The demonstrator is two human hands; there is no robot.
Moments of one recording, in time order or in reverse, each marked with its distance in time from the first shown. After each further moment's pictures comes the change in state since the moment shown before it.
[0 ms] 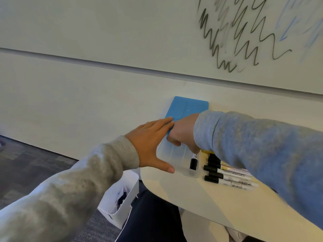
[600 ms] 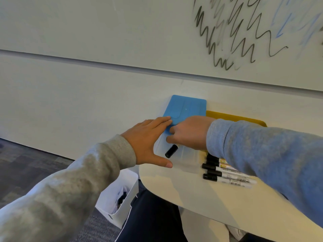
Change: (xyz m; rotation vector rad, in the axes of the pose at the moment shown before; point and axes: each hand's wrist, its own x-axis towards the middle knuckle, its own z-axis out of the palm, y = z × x) left_hand 0.003 -0.004 -0.001 0.002 0.002 -0.015; right_hand 0.002 0.010 0.038 -0.206 0.392 -0.120
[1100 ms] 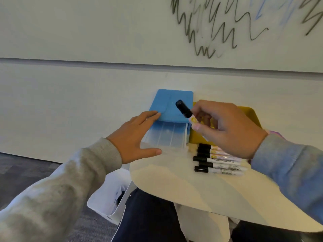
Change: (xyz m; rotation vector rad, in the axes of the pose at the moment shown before) left_hand 0.004 -0.001 0.007 -0.149 0.078 0.009; right_hand -0.099 -0.012 0.034 1.067 0.793 0.458
